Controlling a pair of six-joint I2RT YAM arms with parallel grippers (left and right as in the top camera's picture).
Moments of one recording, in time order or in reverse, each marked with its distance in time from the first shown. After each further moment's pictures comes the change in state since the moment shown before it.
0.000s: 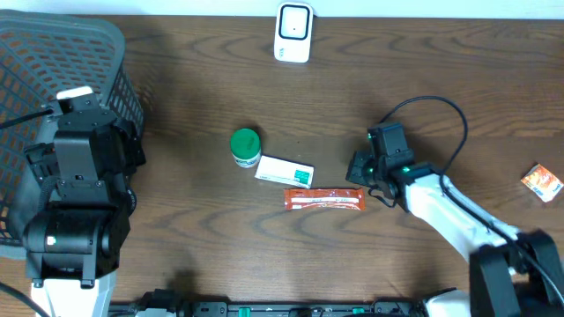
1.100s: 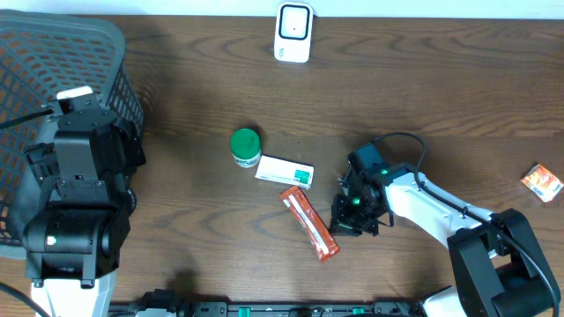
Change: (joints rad) left arm 0.000 0.000 0.000 0.000 0.000 0.000; right arm 0.105 0.087 0.005 -0.401 -0.475 -0.007
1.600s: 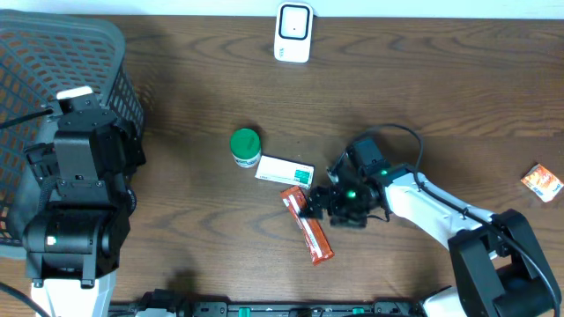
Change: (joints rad) left arm 0.000 0.000 0.000 -0.001 0.000 0.000; right arm 0.005 -0.008 0.000 0.209 -0.101 -0.087
